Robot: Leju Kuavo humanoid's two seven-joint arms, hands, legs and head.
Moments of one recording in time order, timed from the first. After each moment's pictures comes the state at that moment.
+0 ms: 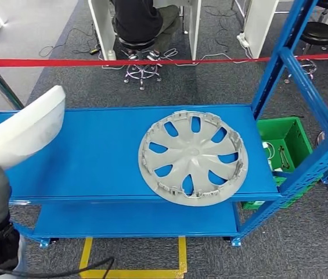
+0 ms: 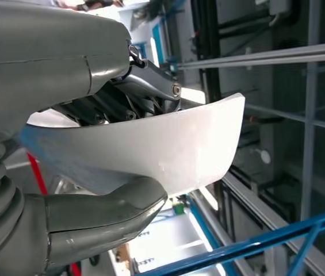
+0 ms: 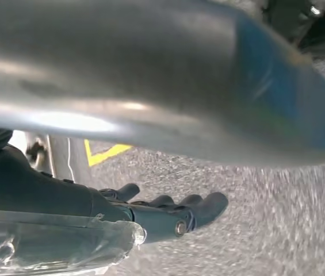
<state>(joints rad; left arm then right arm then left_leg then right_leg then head) 0.13 -0.31 0.31 -2.23 -0.19 -0.27 -0.41 0.18 0.31 -0.63 -0.78 0.69 -0.19 0.49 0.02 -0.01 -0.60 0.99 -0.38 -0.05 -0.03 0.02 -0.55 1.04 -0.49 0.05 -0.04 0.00</state>
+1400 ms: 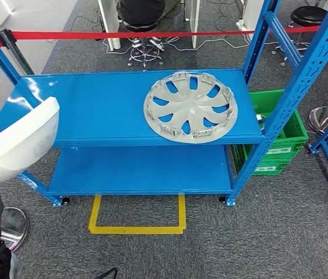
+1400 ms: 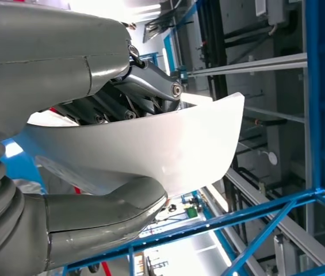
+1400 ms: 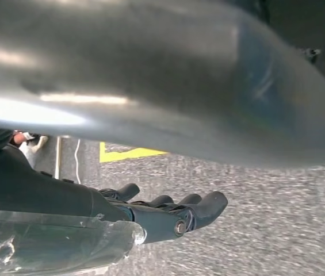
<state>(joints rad) 0.23 -0.33 0.28 -2.34 -0.21 -0.25 -0.39 0.21 0.32 -0.50 -0.77 0.61 -0.09 0.42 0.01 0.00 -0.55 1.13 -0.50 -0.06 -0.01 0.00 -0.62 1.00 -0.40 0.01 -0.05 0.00</state>
